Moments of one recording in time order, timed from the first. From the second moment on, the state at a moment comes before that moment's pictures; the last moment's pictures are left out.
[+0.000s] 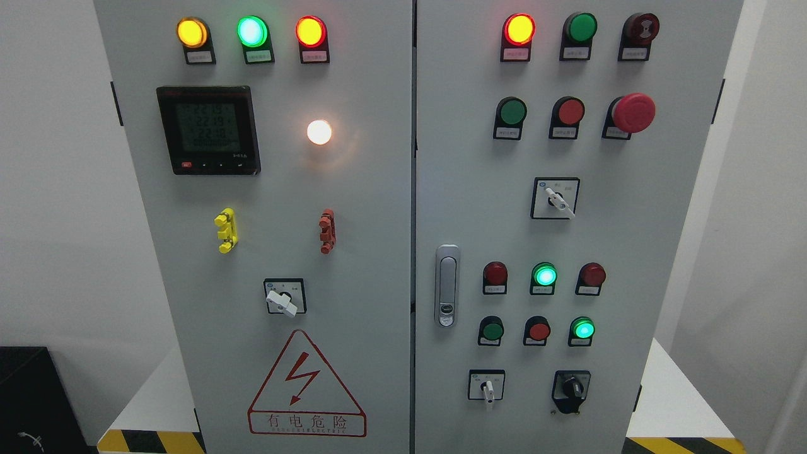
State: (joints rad) left arm 0.04 -0.10 0.00 0.00 0.00 -0.20 0.08; right arm 0.12 0.09 -0.16 -1.51 1.06 -0.21 -0.01
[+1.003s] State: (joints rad) left arm 0.04 -0.10 0.00 0.00 0.00 -0.20 0.08; right arm -0.06 0.09 -0.17 -1.58 1.12 -0.03 0.02
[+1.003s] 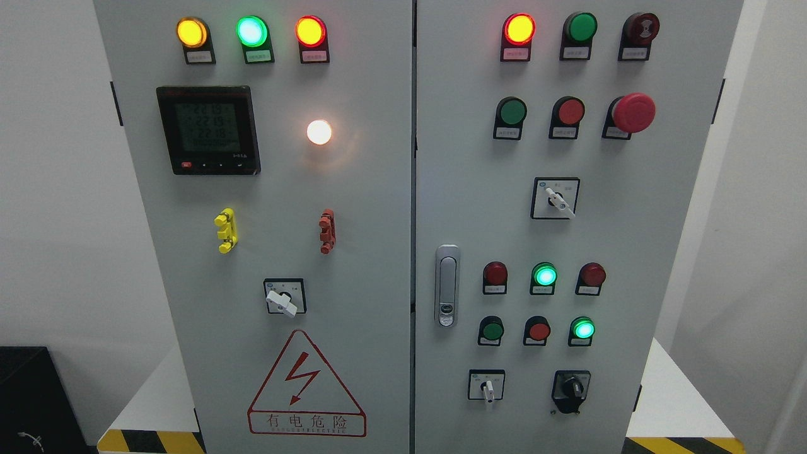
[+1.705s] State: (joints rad) left arm 0.04 -0.10 0.00 0.00 0.00 -0.20 0.08; right arm -0.15 0.09 -0.17 -1.60 1.13 0.06 0.05
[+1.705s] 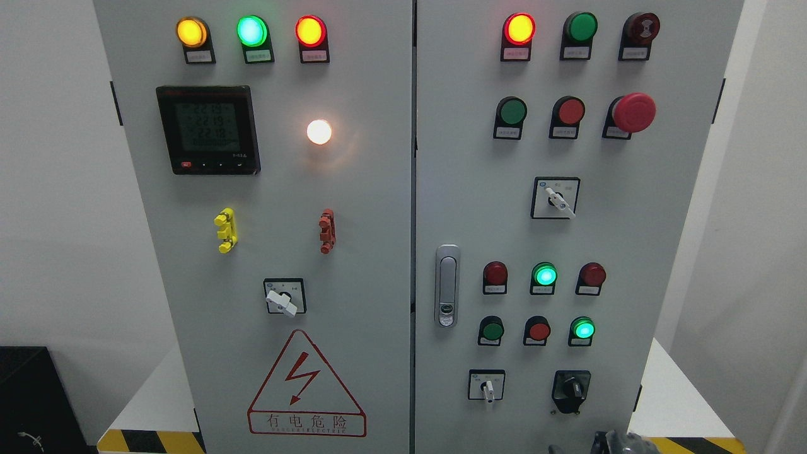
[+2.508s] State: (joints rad) left arm 0.04 -0.10 0.00 0.00 0.00 -0.21 0.08; right arm -0.18 0.09 -0.17 -1.65 1.17 0.13 0.08
